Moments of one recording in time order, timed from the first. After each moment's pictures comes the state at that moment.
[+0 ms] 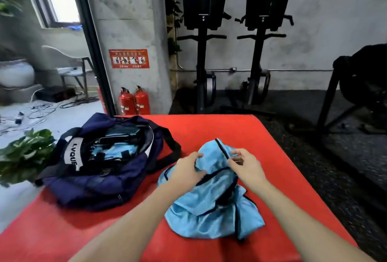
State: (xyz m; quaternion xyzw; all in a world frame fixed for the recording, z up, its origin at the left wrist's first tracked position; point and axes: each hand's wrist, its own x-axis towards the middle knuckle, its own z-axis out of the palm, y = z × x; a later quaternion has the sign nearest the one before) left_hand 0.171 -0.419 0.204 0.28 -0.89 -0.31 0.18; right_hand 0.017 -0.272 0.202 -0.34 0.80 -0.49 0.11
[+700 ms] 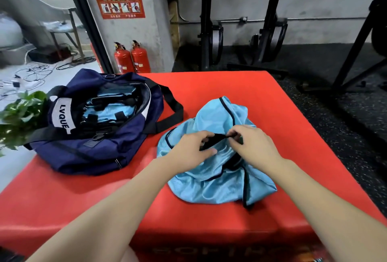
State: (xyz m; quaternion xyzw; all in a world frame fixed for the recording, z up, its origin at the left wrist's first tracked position) left_hand 0.184 -0.416 0.185 0.22 -0.91 -0.35 0.08; right_hand 0.031 -0.273 0.186 -0.47 0.84 -0.25 0.02
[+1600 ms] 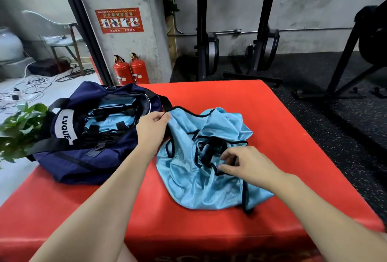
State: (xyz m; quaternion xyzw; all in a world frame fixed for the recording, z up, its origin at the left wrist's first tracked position) left_hand 0.194 -0.494 0.209 0.43 -0.70 -0.42 0.39; right_hand 0.047 -0.255 0.183 -0.52 0.81 -0.23 0.12
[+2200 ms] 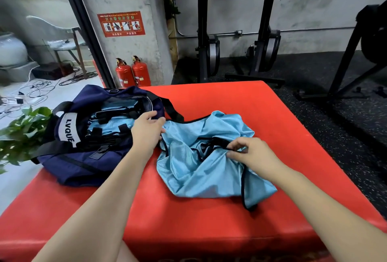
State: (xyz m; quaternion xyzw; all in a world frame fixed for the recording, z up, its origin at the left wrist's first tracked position) left_hand 0.206 -0.504 0.213 0.44 -0.65 -0.49 0.38; right_hand 0.034 -0.261 0.186 -0.44 0.78 -0.42 0.17
